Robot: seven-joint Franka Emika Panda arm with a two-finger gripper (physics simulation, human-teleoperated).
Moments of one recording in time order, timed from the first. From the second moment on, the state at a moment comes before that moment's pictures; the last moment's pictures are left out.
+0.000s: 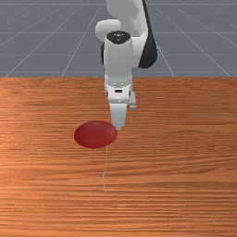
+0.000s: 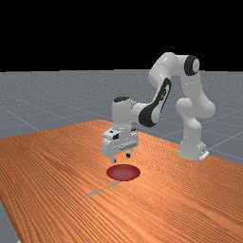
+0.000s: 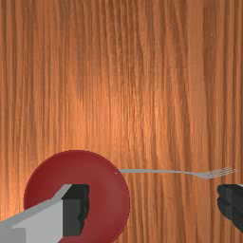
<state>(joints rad) 0.00 0.39 0.00 -1.96 0.00 2.36 -0.79</state>
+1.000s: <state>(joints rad) 0.07 0.20 -0.10 -2.21 0.35 2.26 0.50</state>
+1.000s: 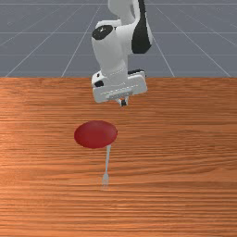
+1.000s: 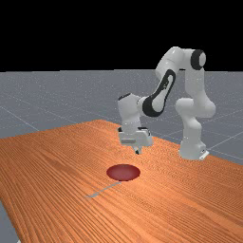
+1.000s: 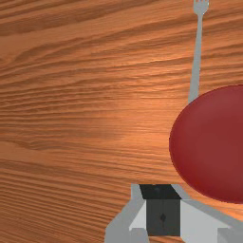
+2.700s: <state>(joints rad) 0.11 0.66 -0.13 -1.78 0.28 2.42 0.62</state>
